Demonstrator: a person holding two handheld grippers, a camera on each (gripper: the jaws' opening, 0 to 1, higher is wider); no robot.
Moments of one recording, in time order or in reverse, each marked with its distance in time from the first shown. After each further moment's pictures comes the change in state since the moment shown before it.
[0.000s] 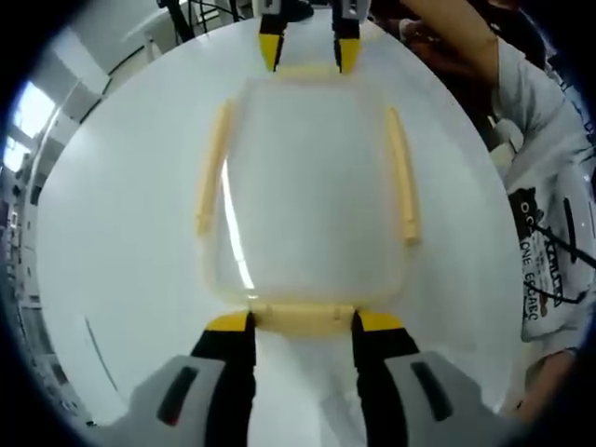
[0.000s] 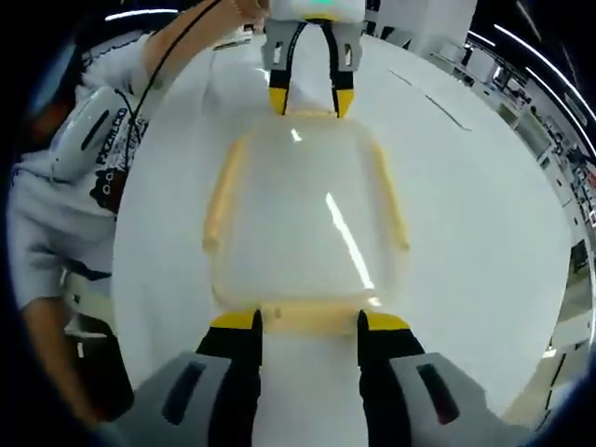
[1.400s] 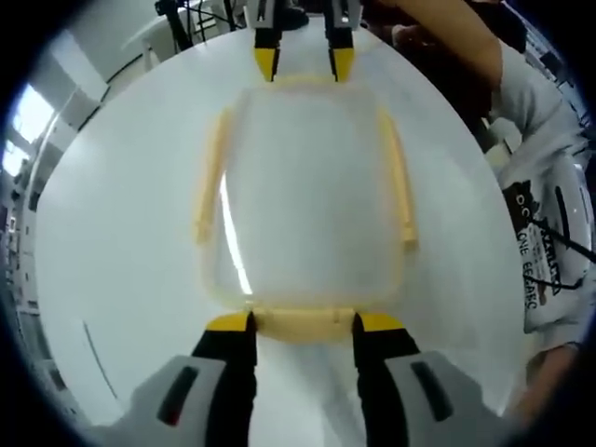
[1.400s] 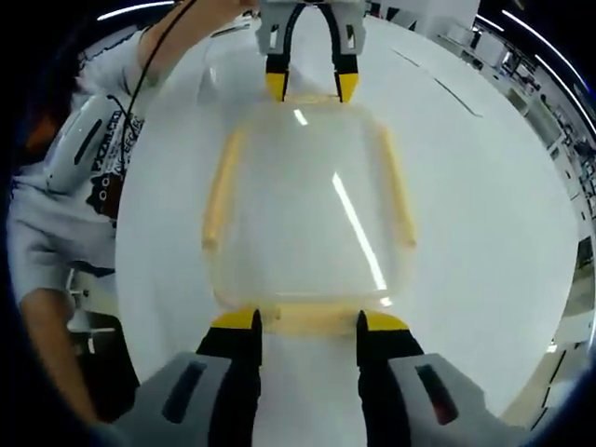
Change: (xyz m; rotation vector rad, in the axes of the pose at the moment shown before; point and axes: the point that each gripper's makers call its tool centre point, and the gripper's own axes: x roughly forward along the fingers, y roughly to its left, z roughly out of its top) left arm 0.001 -0.001 0.000 0.017 -0.050 -0.014; right arm 0.006 0.001 0.003 0.010 0.097 0.034
